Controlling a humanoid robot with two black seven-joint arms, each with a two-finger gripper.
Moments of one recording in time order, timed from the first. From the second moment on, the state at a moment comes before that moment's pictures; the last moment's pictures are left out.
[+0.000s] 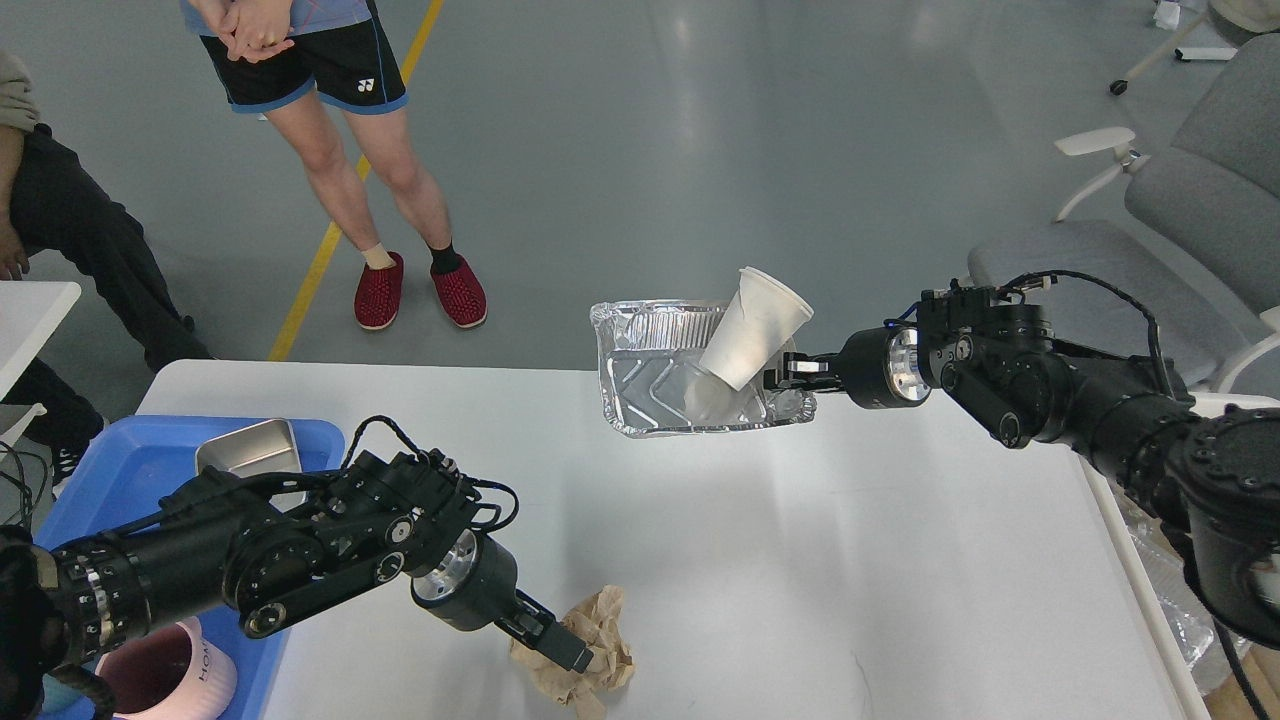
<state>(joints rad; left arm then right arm) -0.86 0.22 -0.06 -1.00 1.63 -0.74 -0.28 1.10 -0.12 -0.17 0.38 -0.98 0.49 0.50</state>
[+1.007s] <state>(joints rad) -0.92 0.16 0.00 -0.93 1.69 -0.70 -0.31 1.11 -0.12 -0.17 0.37 -0.98 0.49 0.50</state>
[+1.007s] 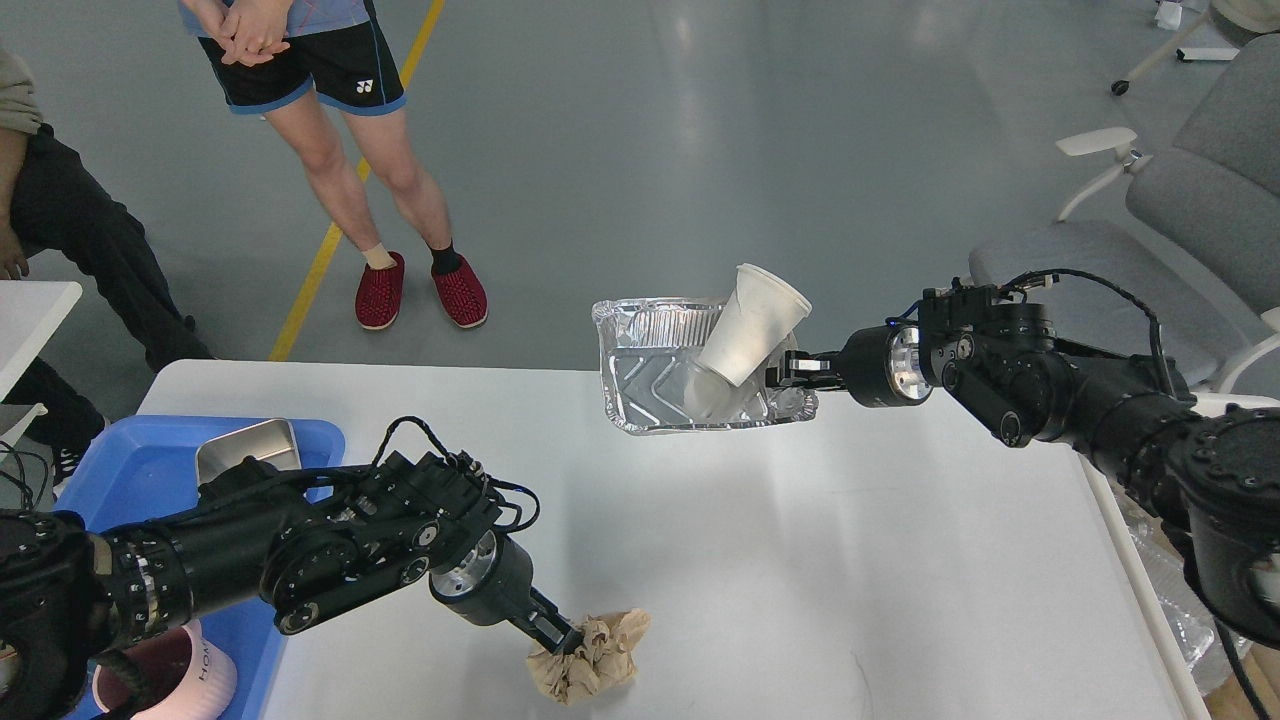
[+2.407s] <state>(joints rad) -1.45 1.10 -0.22 -1.43 1.56 -0.96 -0.40 1.09 -0.12 -0.16 0.35 -0.98 0.49 0.50</state>
